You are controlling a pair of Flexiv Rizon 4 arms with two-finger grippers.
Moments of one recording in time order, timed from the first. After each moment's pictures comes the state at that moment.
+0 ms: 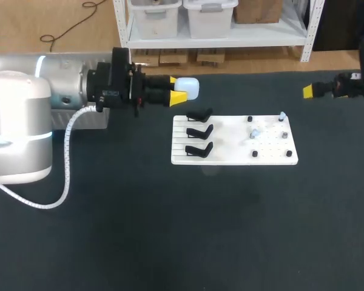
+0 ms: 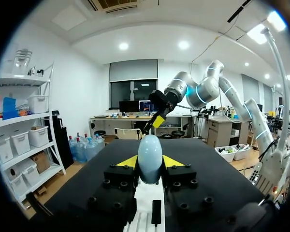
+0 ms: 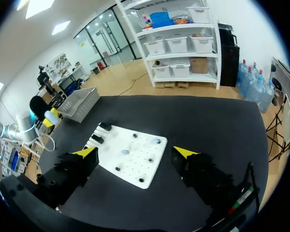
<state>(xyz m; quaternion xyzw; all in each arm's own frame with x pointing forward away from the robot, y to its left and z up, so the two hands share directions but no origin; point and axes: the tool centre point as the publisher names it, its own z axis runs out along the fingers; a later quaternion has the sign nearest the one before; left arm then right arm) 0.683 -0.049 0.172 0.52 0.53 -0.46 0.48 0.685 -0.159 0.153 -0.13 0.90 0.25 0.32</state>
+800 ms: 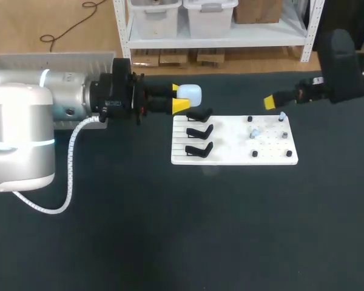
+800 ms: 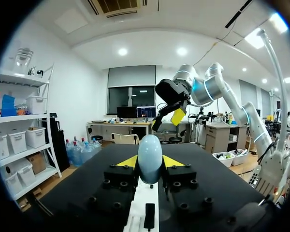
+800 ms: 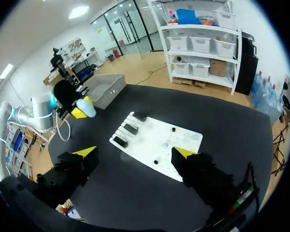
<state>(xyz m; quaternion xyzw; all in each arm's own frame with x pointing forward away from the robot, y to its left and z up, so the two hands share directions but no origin) 0.671 -0.054 0.165 0.51 0.52 -0.49 0.49 0.633 -0.068 0.183 -0.21 0.90 0.25 0.29</state>
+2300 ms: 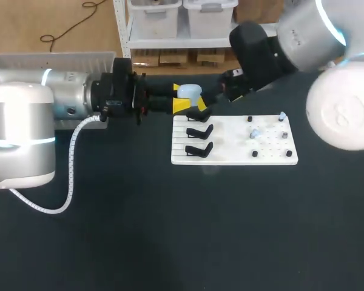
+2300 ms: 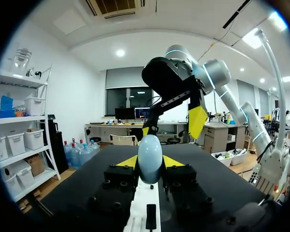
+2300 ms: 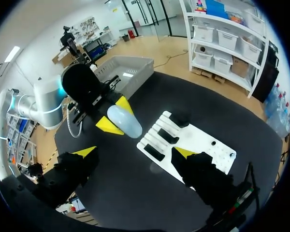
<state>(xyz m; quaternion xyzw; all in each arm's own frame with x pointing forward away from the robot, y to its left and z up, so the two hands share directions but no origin) 0.674 -0.056 0.164 0.51 0.51 -0.49 0.49 0.646 0.054 0.178 -0.28 0.90 0.25 0.21</state>
